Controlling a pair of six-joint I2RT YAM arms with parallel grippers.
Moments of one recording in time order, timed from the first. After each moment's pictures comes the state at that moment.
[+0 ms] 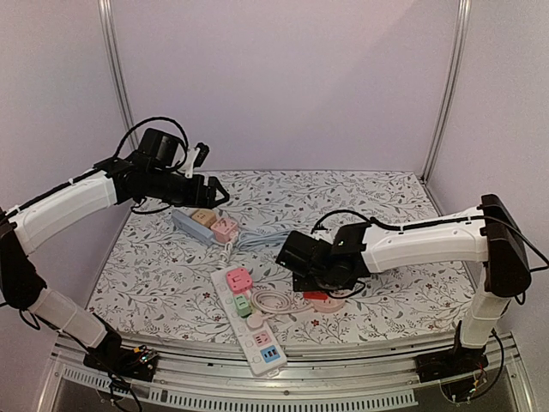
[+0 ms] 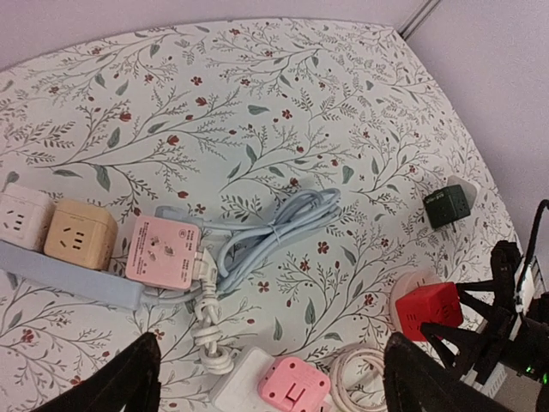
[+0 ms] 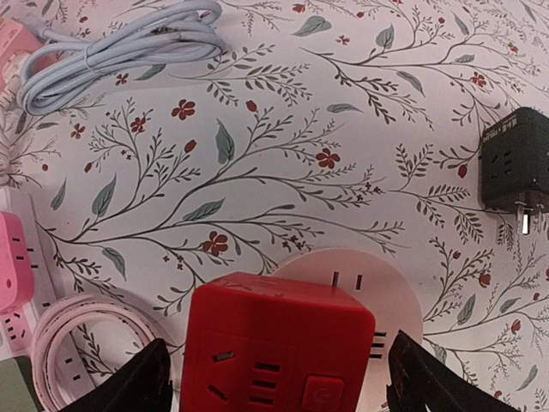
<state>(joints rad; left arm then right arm) -0.51 1.43 1.24 -0.54 0.19 -0.28 1.19 1.81 1.30 -0.76 0.55 1.03</state>
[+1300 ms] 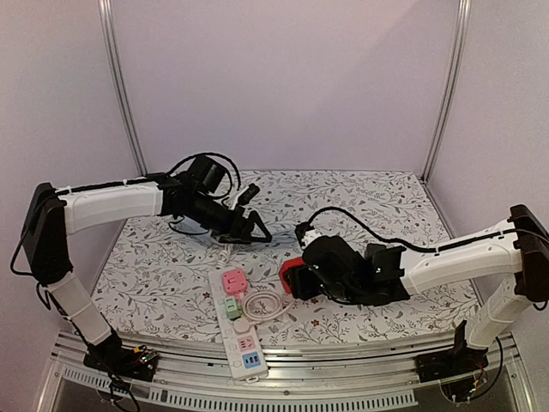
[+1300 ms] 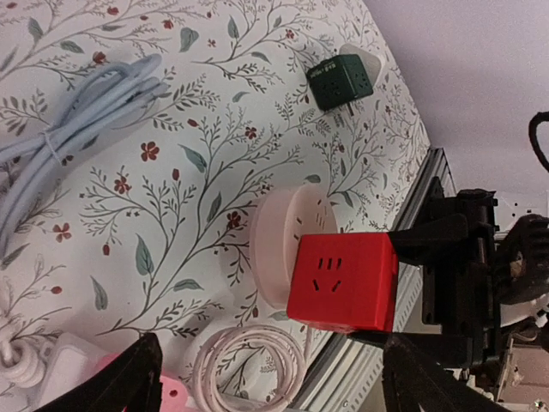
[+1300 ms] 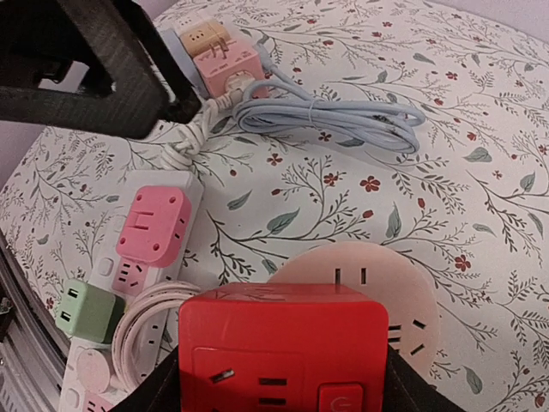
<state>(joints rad) -0.66 1.67 1.24 -0.48 0.57 -0.37 1.23 1.60 0.95 -0.09 0.45 0.58</state>
